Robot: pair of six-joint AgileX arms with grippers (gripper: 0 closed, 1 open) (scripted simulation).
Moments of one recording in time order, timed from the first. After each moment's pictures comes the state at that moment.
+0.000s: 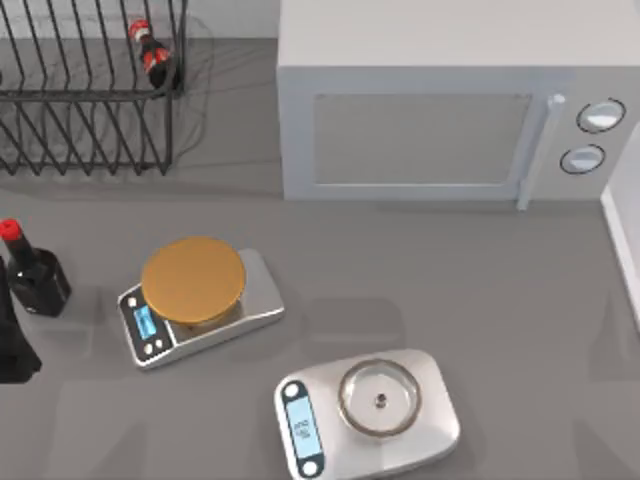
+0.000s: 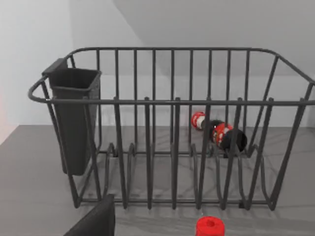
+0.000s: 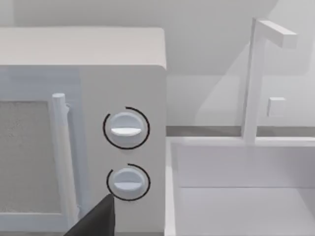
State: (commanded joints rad) left arm 0.00 0.00 0.00 0.00 0.00 0.00; right arm 0.00 0.00 0.00 0.00 0.00 0.00
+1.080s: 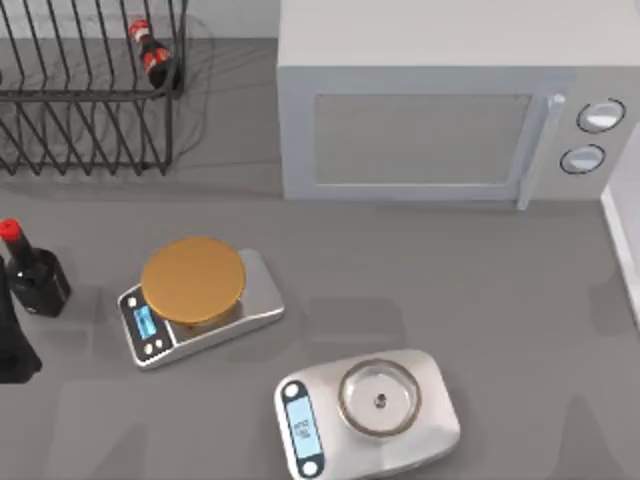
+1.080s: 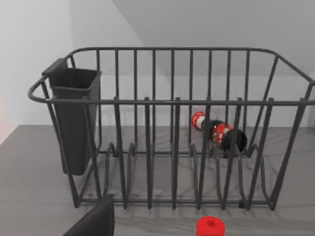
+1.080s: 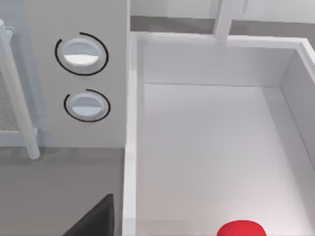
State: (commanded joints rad) left arm 0.00 0.00 0.00 0.00 0.00 0.00; right arm -0.08 0.56 0.46 -0.31 0.00 -0.07
